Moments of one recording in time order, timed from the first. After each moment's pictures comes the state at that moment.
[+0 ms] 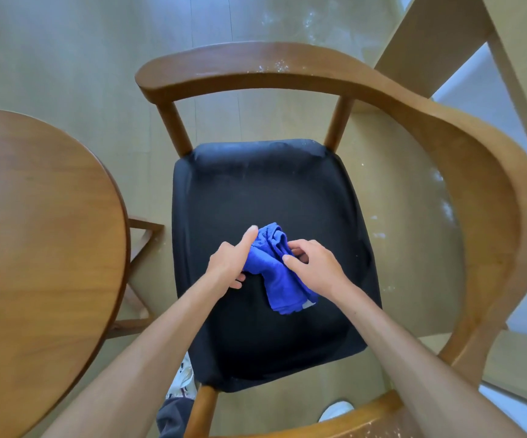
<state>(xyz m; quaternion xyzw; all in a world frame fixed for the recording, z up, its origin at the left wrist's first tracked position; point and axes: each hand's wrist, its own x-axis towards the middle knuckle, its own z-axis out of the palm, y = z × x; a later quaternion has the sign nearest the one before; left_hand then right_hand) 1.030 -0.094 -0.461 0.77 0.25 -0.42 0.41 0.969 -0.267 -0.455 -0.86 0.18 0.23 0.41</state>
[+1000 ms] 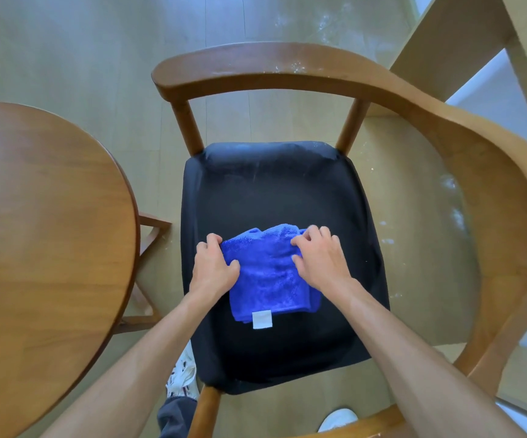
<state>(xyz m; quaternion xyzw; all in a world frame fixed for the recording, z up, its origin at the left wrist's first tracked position) 1.018 -0.051 -0.492 0.91 0.11 -0.24 0.32 0.990 -0.258 -0.469 -0.99 0.00 0.16 0.04</state>
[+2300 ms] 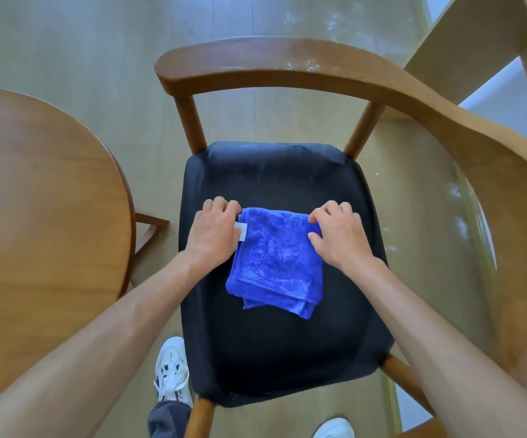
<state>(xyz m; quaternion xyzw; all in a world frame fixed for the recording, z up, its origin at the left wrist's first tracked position) 1.083 -0.058 -0.482 0.97 -0.14 -0.13 0.13 1.037 -0.284 -0.452 -0.99 0.03 0.13 0.08</state>
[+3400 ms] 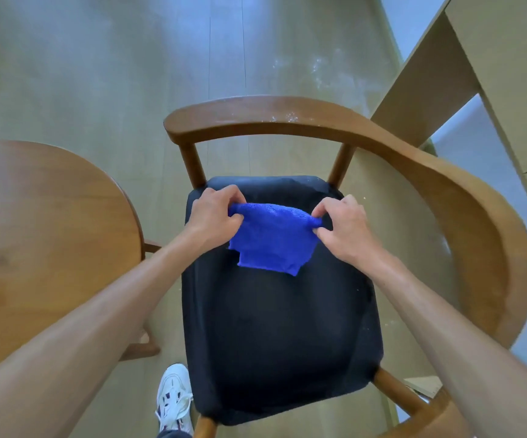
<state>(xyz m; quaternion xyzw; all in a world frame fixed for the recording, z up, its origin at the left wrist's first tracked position) 1.126 -0.072 -0.372 0.92 -0.12 -0.15 0.34 1.056 -0.304 -0.367 -0.97 0.03 0.02 0.26</state>
